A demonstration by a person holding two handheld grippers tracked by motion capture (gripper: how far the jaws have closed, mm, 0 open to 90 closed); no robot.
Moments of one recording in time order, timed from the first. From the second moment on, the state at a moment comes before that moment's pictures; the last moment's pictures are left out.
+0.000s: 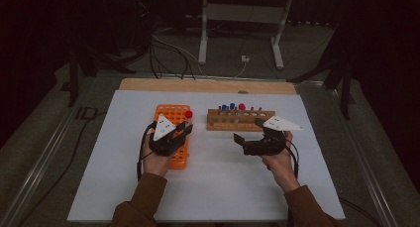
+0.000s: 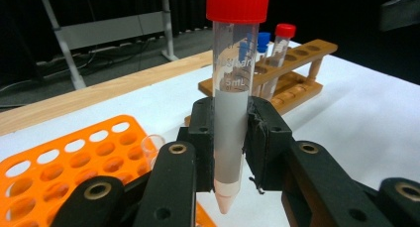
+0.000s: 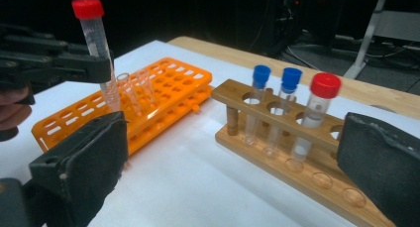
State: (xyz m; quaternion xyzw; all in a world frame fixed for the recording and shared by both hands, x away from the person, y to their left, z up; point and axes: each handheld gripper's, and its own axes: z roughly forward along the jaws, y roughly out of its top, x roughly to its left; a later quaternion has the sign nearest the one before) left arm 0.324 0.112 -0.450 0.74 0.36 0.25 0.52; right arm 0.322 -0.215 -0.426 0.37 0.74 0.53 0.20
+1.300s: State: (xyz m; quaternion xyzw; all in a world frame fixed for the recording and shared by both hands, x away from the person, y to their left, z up) left arm 0.323 0.118 -0.490 0.78 0.41 0.24 0.41; right arm 0.311 -0.254 -0.444 0.40 0.71 0.53 0.22
